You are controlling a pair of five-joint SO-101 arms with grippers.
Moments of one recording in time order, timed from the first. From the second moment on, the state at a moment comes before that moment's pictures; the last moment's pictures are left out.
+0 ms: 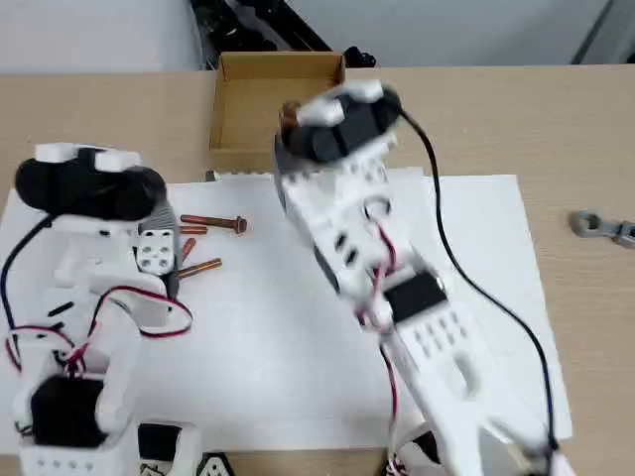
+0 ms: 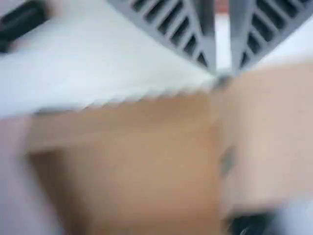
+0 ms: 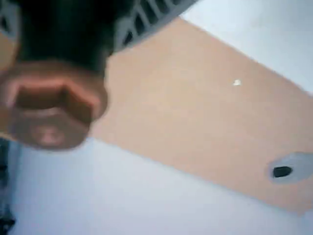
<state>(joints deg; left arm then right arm) -3.2 -65.3 36.0 65.7 -0.2 -30.1 -29.6 31.6 15.9 -5.4</state>
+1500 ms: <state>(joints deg) -13.1 -63.0 48.7 65.7 5.9 -19.2 42.4 -28.9 25.3 -12.6</state>
